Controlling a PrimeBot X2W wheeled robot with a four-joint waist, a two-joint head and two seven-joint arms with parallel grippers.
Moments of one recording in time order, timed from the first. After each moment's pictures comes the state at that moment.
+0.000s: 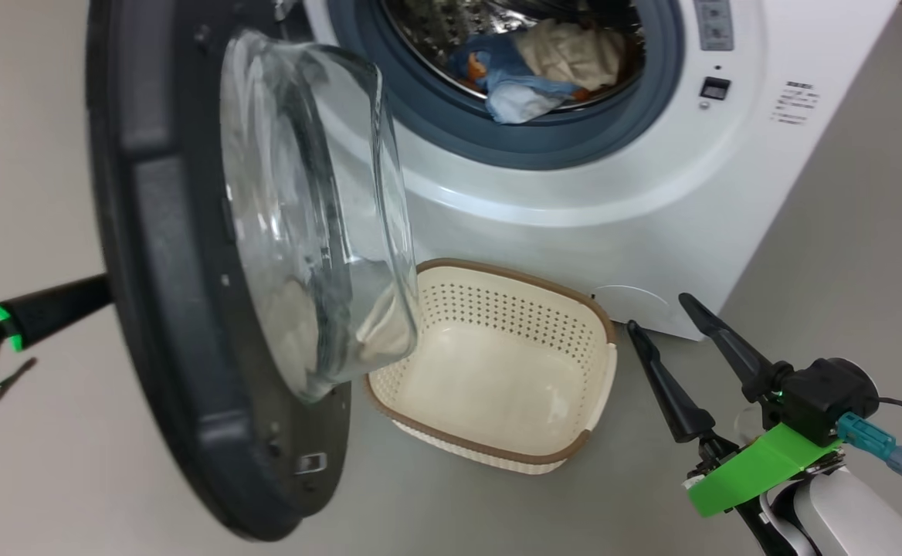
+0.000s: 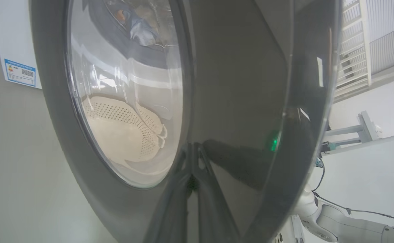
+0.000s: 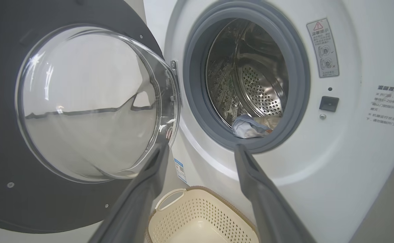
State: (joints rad) left arm -0.59 0.67 -0.15 0.12 -1.64 -0.13 1.08; right arm -0.23 -0.32 0.40 0.15 0.41 0.13 -0.25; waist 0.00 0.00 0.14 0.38
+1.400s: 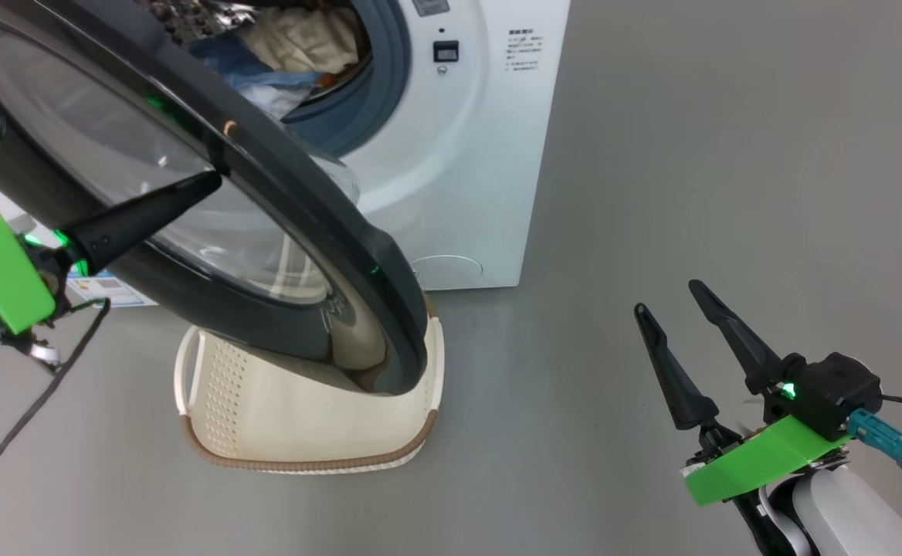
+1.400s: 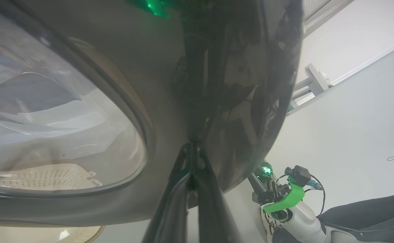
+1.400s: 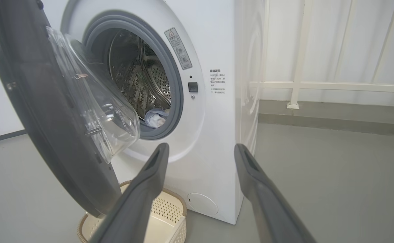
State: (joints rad) left arm -0.70 0.53 -0.20 0.08 -1.51 -0.13 0.92; right arm -0.22 -0.27 0.33 0.13 0.40 0.13 -0.25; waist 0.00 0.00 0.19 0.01
